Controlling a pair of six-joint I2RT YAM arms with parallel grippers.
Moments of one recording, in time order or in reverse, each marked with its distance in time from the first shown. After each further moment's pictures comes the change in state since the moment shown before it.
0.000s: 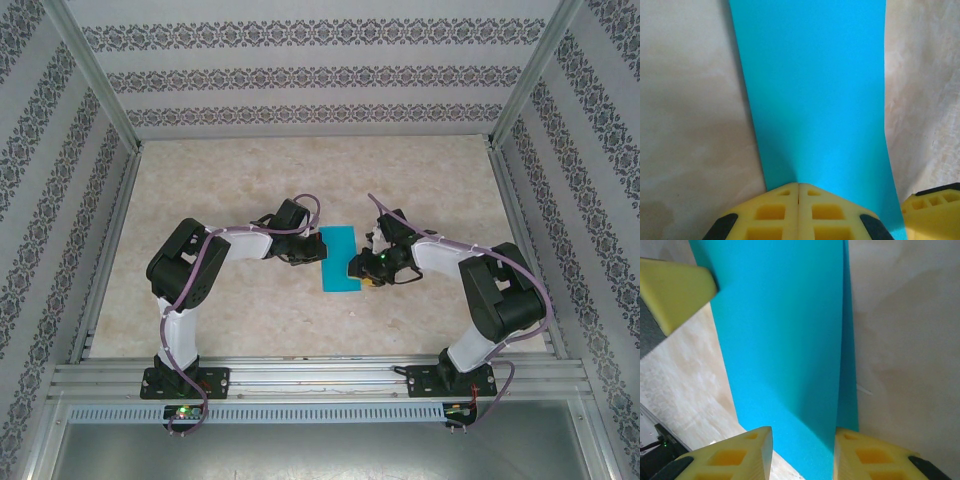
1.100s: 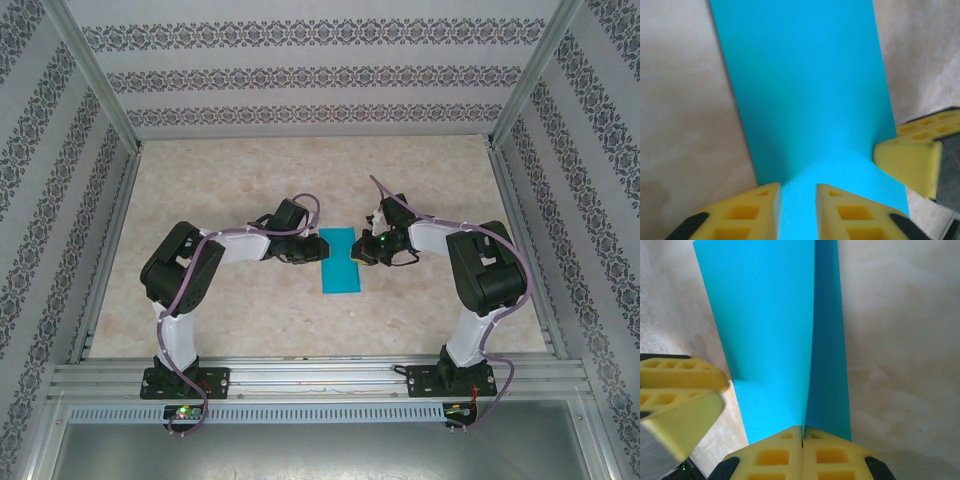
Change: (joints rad) left arm -0.008 -0.074 -0.033 -0.014 -0.023 0.039; right arm -0.079 0.178 0.151 0.060 -0.062 -0.034
